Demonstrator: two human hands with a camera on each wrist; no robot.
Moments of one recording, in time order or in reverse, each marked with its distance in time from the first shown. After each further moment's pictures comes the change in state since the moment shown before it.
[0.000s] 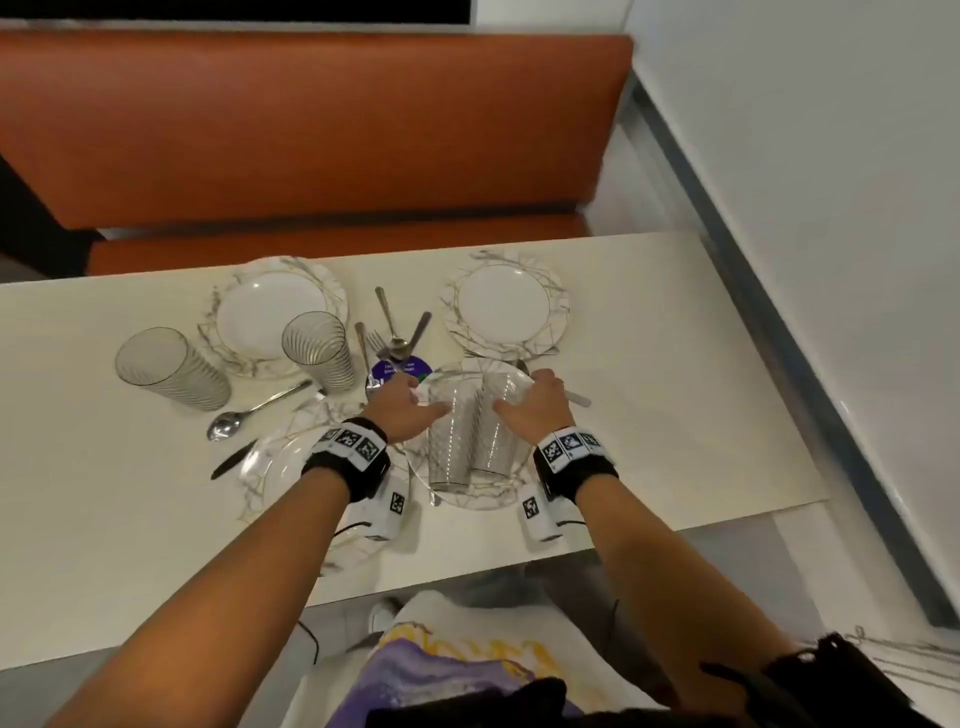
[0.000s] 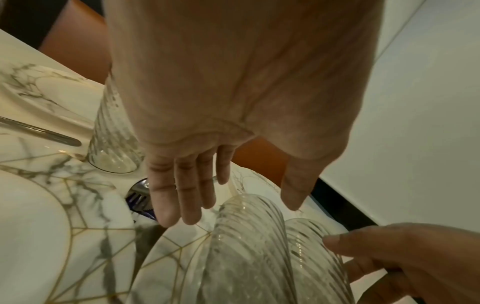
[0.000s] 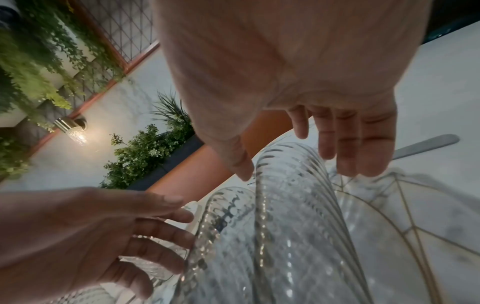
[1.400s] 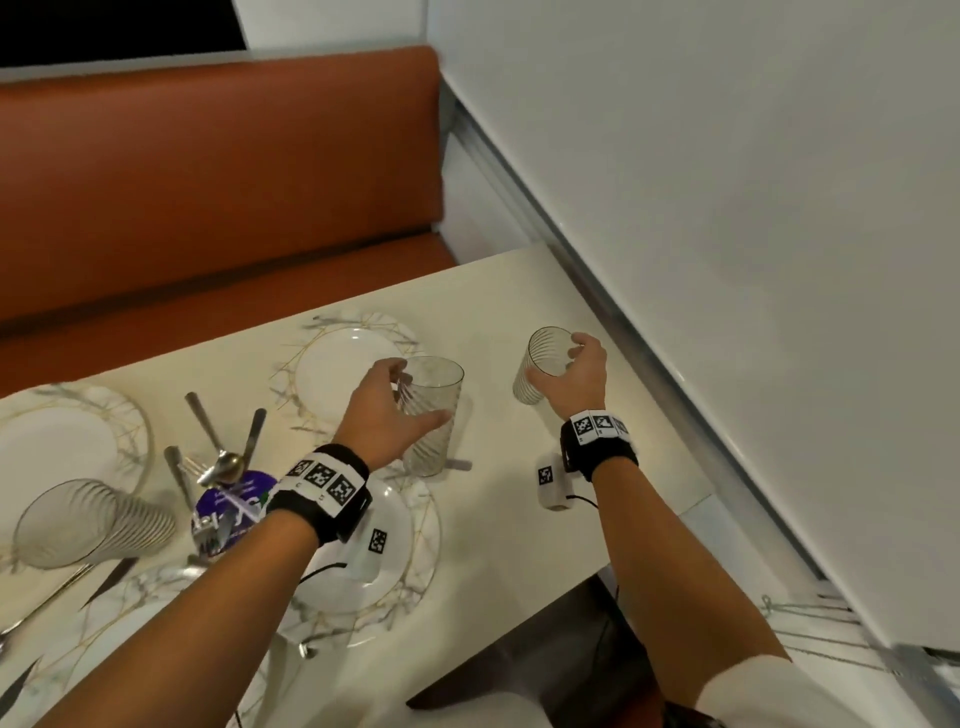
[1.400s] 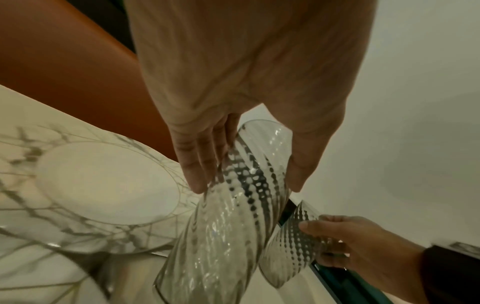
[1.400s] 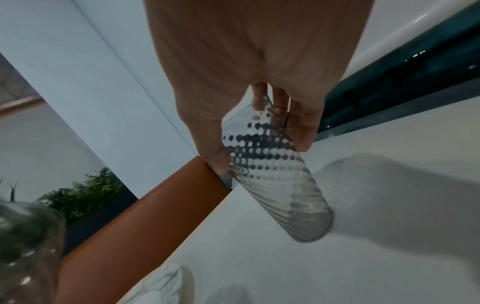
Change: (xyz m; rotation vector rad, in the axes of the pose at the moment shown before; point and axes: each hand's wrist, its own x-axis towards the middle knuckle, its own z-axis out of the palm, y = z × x) left_hand 0.075 0.185 0.073 -0.084 0.006 0.428; right_hand 0.117 0.129 -0.186 0.329 0.568 0.080
